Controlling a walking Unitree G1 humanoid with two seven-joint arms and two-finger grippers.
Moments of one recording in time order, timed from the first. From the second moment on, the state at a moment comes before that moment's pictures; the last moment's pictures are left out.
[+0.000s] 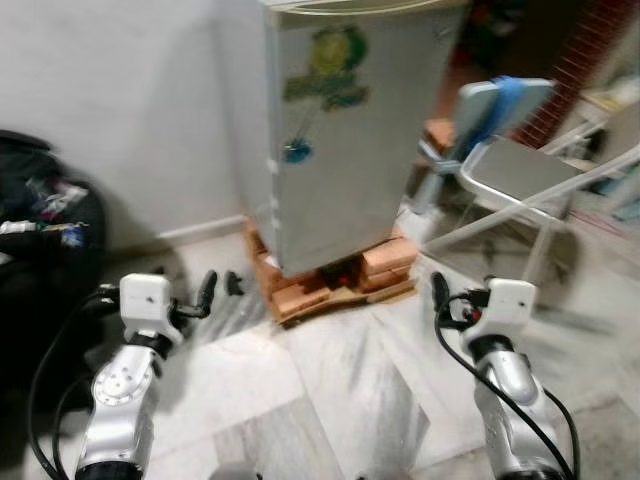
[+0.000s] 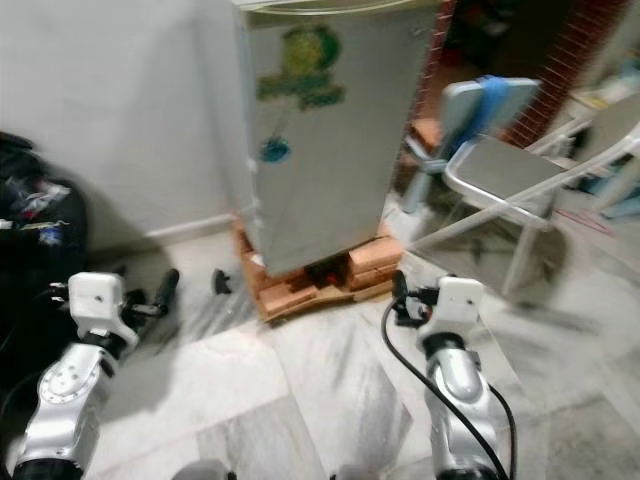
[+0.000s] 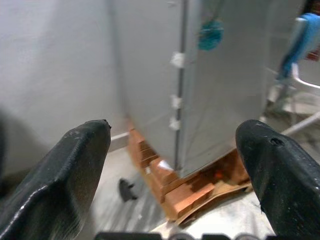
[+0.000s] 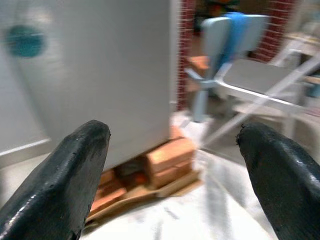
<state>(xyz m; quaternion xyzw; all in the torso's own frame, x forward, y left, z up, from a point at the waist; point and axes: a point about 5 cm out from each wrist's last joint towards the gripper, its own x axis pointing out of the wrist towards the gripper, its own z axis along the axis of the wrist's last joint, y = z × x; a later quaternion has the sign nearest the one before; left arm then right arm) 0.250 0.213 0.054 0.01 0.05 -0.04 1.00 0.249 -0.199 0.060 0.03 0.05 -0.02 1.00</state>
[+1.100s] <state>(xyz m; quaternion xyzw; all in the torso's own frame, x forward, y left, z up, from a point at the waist) 0.236 0.217 0.040 0.01 0.08 -0.02 1.00 0.251 -0.194 0.058 0.03 0.06 0.00 1.00</state>
